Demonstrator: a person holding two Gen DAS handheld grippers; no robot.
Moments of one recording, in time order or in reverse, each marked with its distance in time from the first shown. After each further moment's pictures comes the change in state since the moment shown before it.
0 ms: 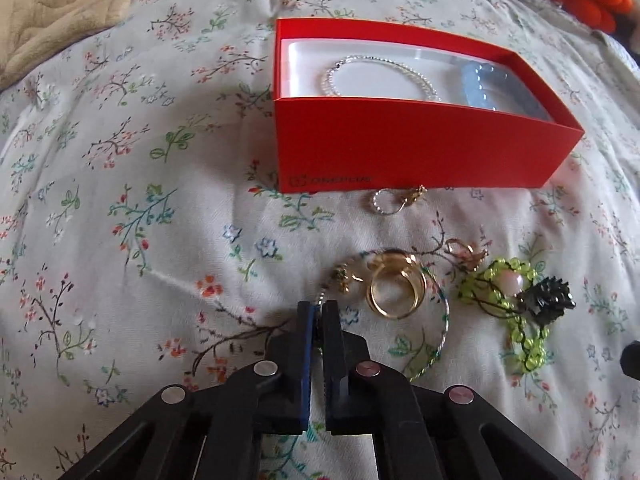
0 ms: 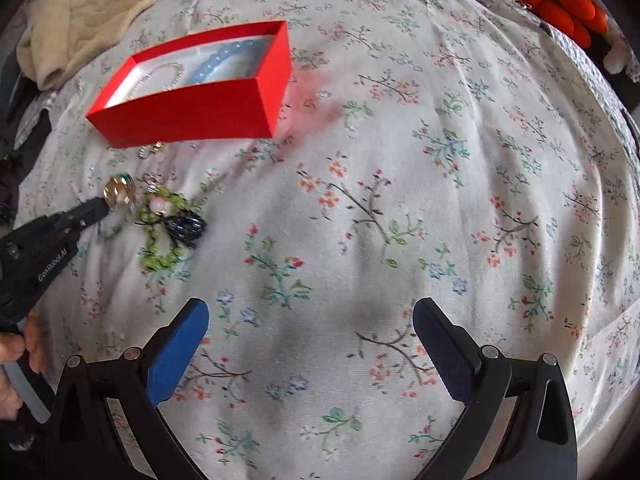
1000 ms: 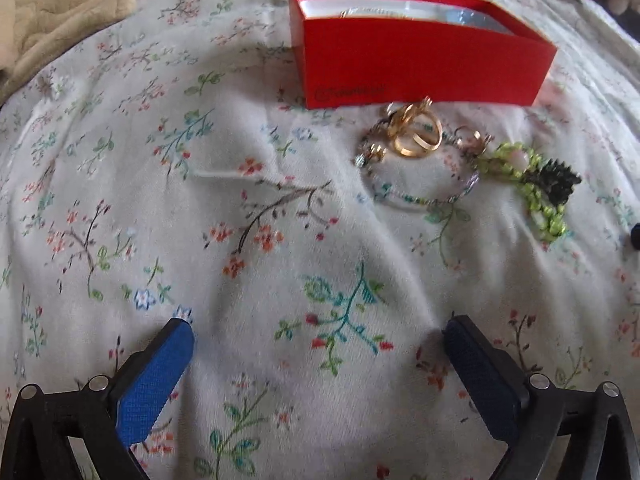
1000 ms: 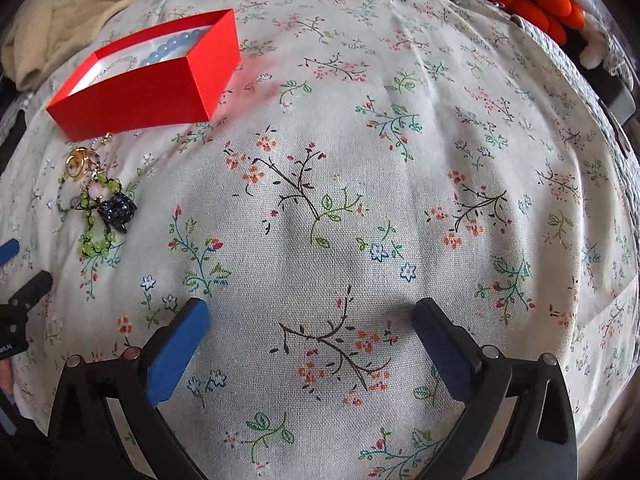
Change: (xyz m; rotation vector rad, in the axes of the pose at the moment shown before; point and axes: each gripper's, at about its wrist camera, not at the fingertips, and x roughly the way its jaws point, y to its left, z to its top) left arm -0.011 0.015 -0.046 0.095 -0.009 0.016; right arm 0.019 -0.053 -0.034 0.019 -0.036 -0.117
